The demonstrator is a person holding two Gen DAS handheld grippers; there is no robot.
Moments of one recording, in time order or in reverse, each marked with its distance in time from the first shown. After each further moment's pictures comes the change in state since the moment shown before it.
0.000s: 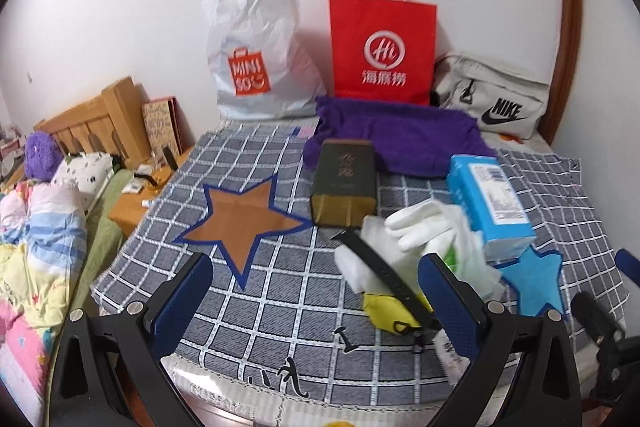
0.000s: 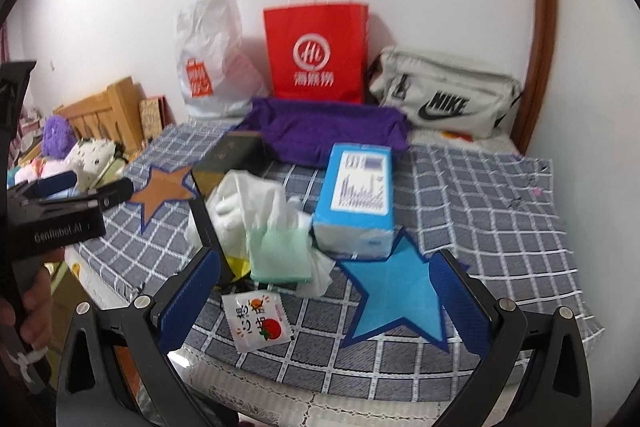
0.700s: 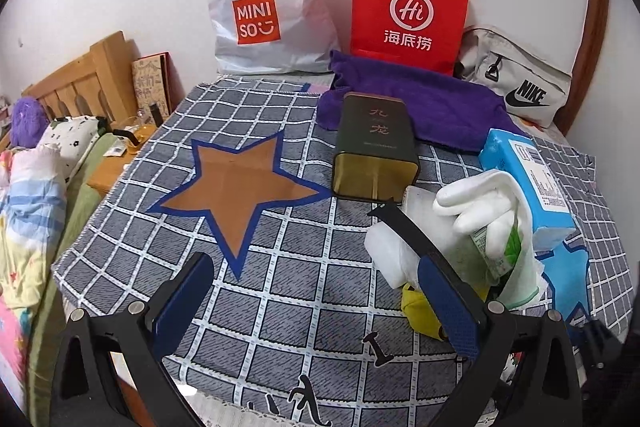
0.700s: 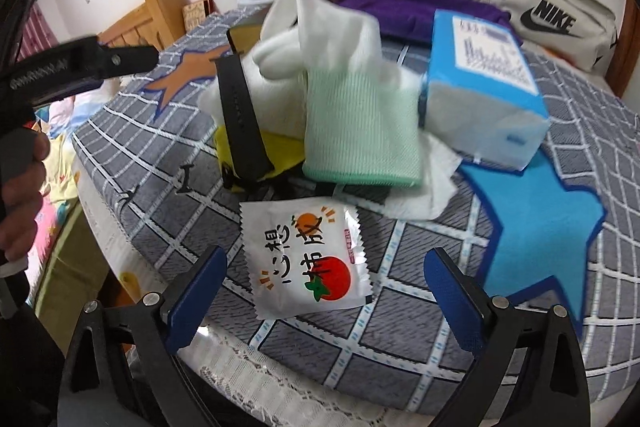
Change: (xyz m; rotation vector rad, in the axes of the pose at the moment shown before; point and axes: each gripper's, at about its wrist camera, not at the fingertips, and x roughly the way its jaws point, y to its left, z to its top) left arm 0.071 0.028 -0.021 -0.060 0.089 -0.049; right arm 0.109 0.040 -0.063 -0.078 0.287 0.191
